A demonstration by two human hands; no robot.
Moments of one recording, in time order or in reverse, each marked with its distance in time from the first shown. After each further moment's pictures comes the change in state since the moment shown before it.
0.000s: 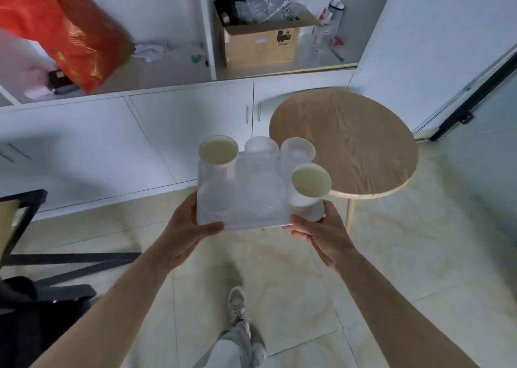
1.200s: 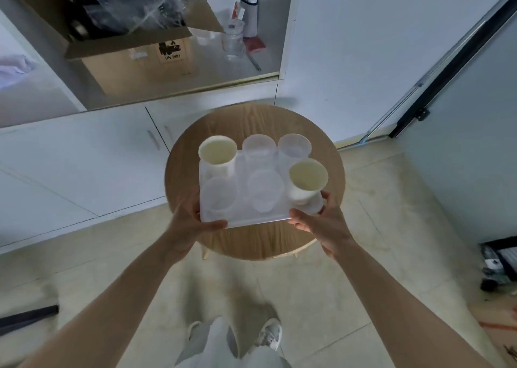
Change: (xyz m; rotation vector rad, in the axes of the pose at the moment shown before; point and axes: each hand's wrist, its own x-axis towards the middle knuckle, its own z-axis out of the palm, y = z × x) left_hand 0.299 -0.028 0.274 0.219 -0.041 -0.012; right_hand 0.214 -0.155 -0.287 -0.160 0.173 -0.009
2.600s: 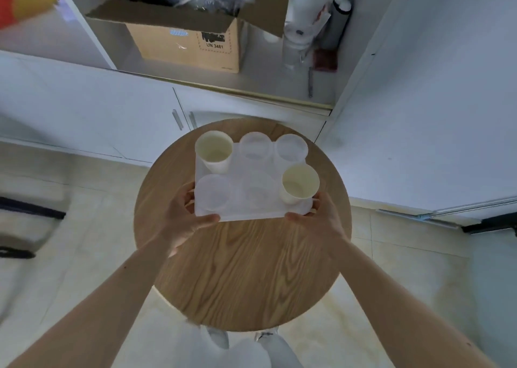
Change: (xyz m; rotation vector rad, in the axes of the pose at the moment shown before) left_hand 0.149 -0.003 0.092 0.082 0.715 -0.126; right_hand 0.279 -0.078 -0.046 -0.644 -0.396 -0.066
